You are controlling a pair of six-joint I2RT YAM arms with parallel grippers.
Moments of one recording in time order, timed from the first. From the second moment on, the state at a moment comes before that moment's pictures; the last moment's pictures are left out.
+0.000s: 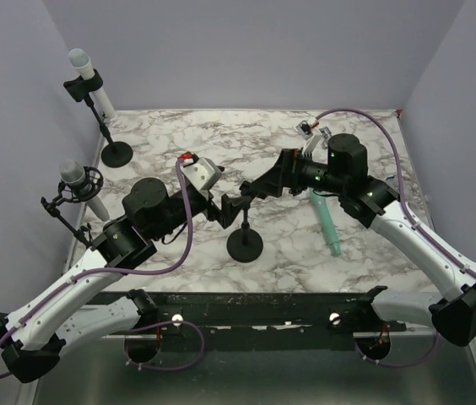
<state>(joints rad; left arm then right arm) -0.84 0.85 1.00 -0.16 0.08 0.03 0.60 1.20 1.13 -0.22 -0.49 0.58</state>
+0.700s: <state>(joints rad) -0.85 0.84 1.00 -0.16 0.06 0.03 0.64 1.22 1.08 -0.13 -0.44 0.61</state>
